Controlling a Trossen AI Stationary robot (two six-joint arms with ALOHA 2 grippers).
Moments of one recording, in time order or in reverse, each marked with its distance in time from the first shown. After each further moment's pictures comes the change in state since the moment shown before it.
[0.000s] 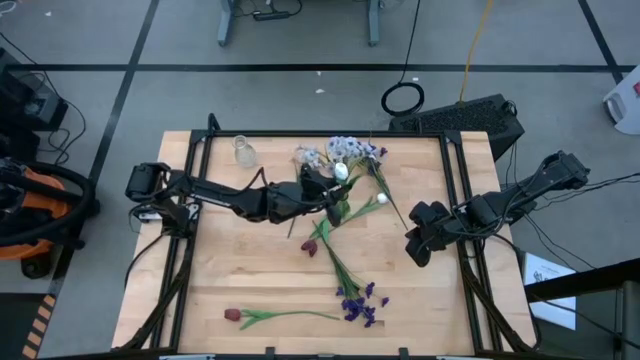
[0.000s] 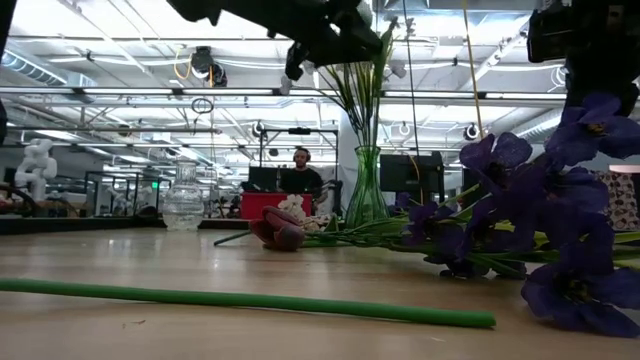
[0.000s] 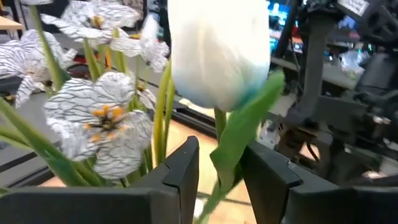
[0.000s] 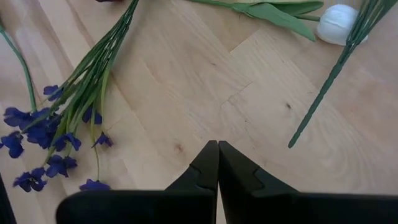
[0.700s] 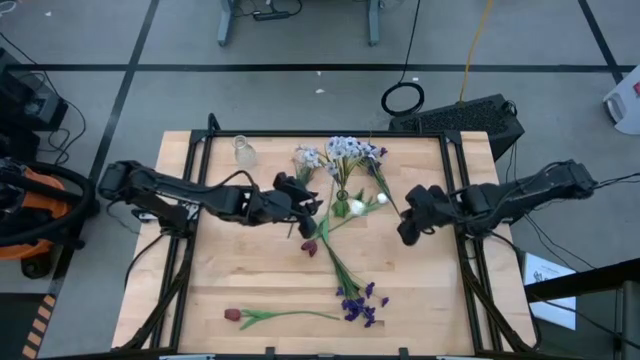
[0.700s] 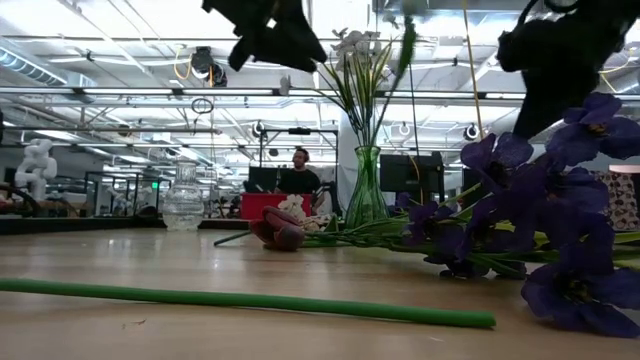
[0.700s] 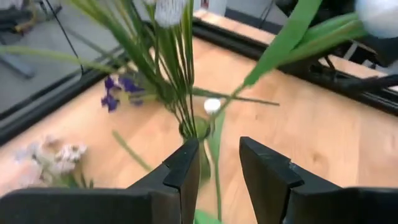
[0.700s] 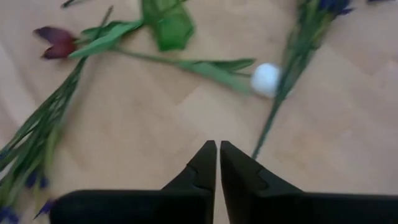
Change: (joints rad) left arm -0.079 -0.216 0.000 -0.657 0.004 -0.207; right arm -0.245 0.000 0.000 0.020 0.074 -0.167
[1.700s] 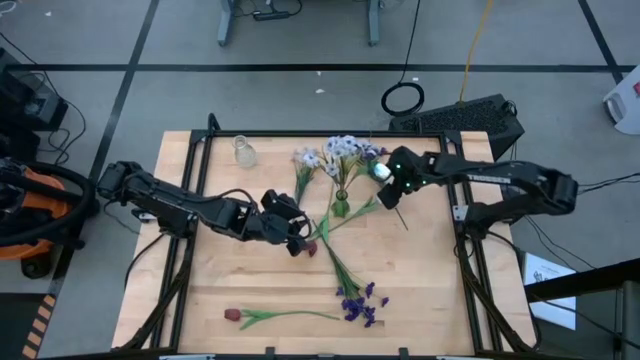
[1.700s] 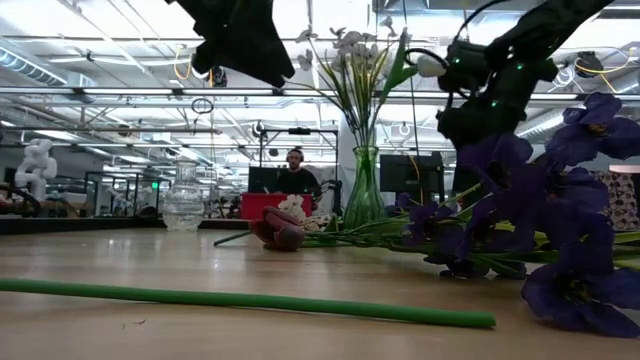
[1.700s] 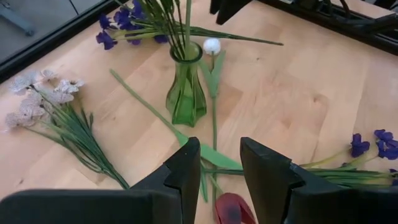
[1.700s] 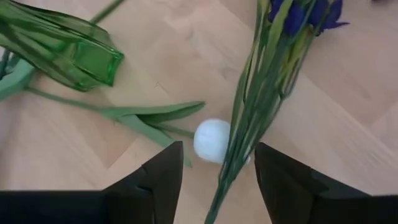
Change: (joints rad) left arm -0.123 -0.005 0.000 -0.242 -0.034 -0.190; right arm -0.644 0.330 0.000 0.292 -0.416 -0.490
